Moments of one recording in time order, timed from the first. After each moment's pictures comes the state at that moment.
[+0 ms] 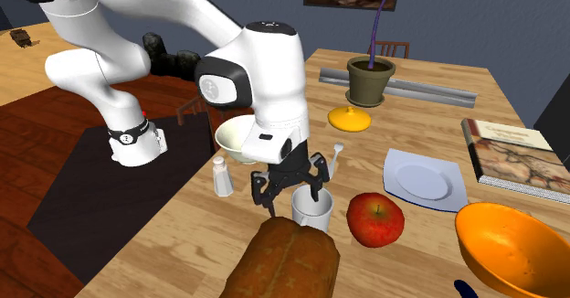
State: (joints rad) arm 0.24 0.41 0.49 -1.84 -0.31 2.35 0.82
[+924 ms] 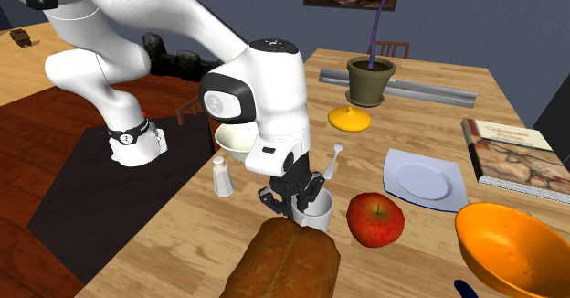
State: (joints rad) arm 0.25 0.46 0.47 -1.84 -0.34 2.39 0.84
